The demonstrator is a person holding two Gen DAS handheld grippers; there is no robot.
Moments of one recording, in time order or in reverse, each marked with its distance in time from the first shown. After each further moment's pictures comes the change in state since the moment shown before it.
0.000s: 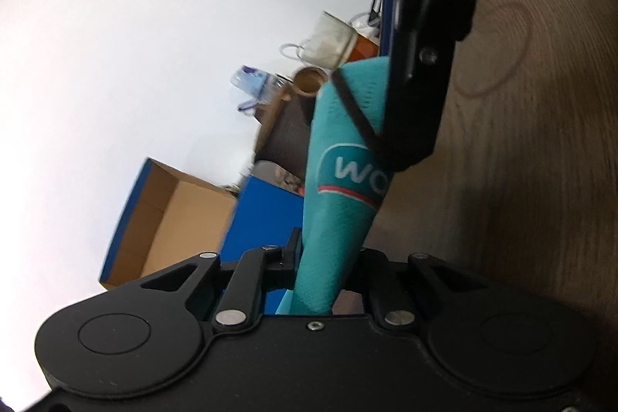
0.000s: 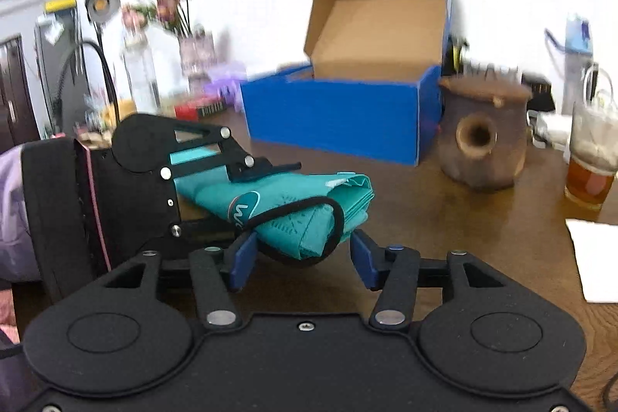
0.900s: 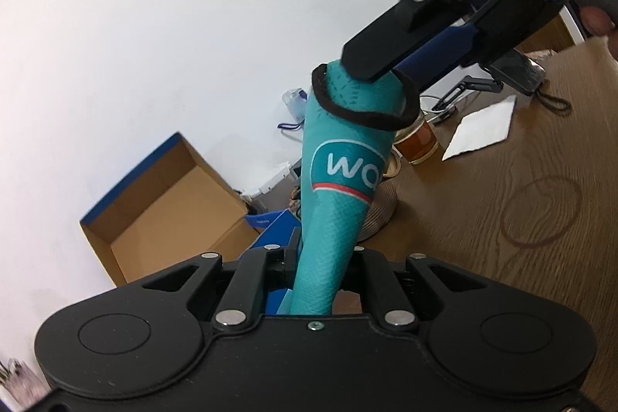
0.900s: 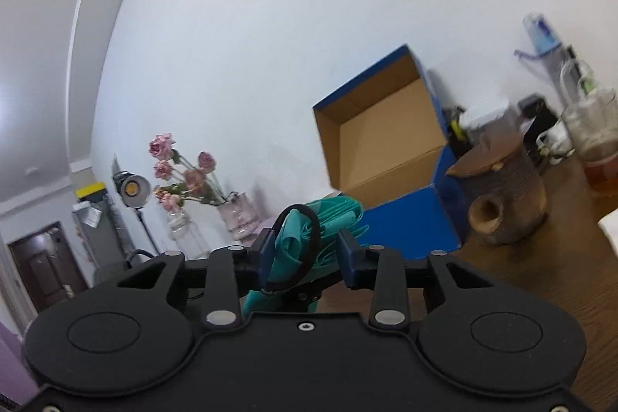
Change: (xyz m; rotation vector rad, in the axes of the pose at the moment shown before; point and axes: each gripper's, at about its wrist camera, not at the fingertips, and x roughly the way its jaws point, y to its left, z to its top) left arm -0.011 0.068 0.023 -0.439 -0.033 -0.033; right arm -0.046 -0.028 0.020 0.325 -0.385 0.095
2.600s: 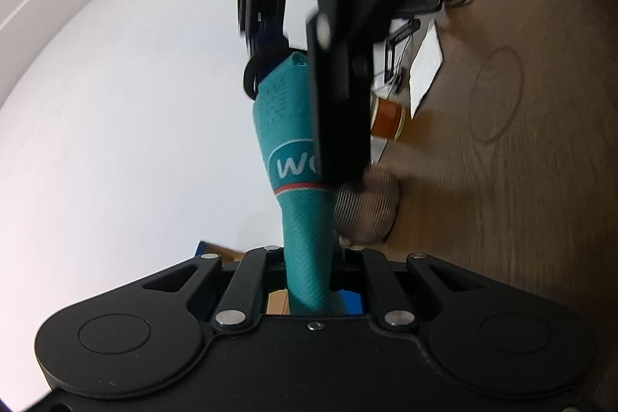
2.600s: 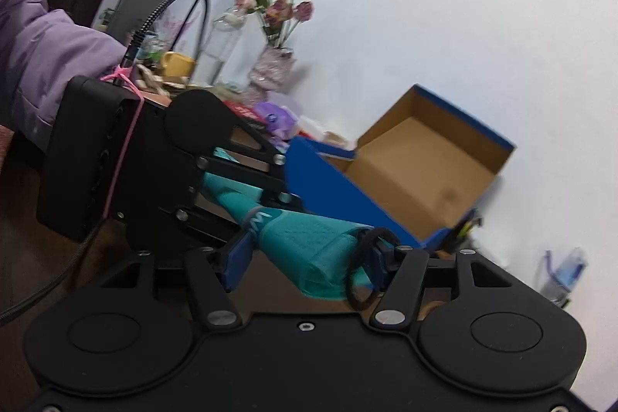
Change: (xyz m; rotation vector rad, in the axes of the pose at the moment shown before) left arm -0.009 -0.056 -0.039 0.611 -0.165 0.108; right arm 0.021 0.077 -0.032 -0.961 0.328 0.010
